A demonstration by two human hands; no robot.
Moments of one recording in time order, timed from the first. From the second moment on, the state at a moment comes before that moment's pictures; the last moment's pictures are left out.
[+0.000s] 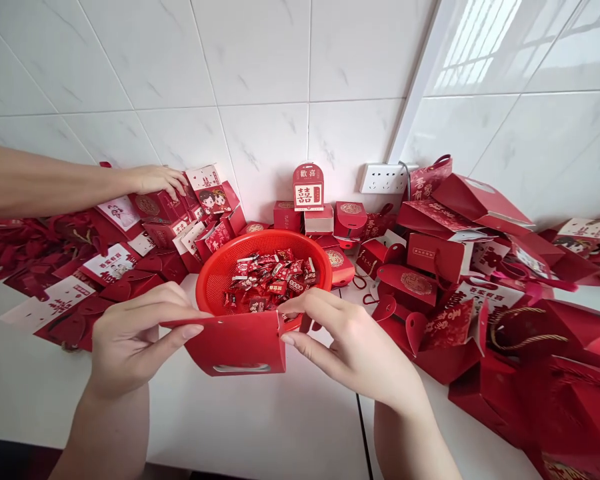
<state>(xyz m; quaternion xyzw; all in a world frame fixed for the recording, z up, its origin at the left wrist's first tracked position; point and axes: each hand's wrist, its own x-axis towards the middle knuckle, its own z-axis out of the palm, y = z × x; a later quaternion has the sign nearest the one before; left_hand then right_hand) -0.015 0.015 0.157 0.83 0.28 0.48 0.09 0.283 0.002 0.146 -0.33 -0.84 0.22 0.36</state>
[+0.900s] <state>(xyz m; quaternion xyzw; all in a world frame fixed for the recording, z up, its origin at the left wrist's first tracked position) -0.143 0.151 0.039 0.44 0.77 0.42 -0.19 0.278 0.022 0.137 -0.43 -0.85 0.18 0.25</state>
